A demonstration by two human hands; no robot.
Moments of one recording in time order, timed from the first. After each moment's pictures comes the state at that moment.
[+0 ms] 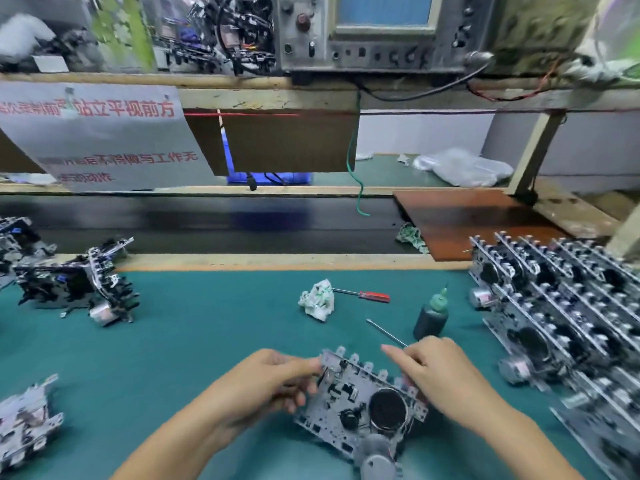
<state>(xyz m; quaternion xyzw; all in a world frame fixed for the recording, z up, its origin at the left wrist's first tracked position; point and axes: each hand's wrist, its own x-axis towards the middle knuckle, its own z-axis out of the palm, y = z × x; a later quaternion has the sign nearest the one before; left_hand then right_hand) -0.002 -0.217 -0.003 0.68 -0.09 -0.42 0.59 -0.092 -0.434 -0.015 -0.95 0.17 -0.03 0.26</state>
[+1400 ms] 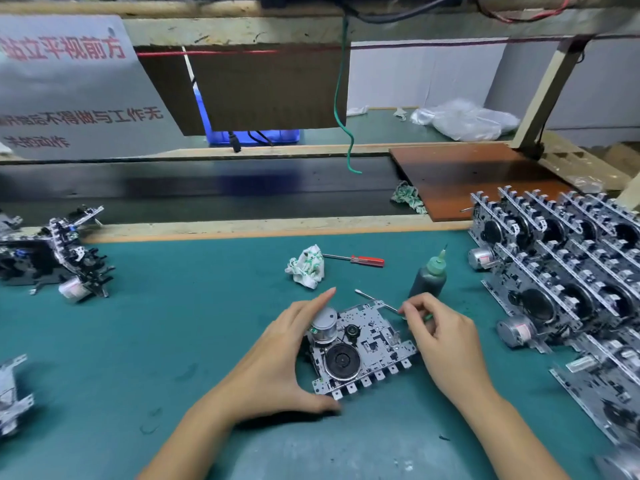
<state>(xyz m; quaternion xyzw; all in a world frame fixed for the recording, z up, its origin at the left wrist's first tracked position) 0.011 -0.234 -0.060 0.80 -0.46 -0.13 0.35 -0.093 -0.452 -0.071 -0.88 0.21 -0.25 0.34</state>
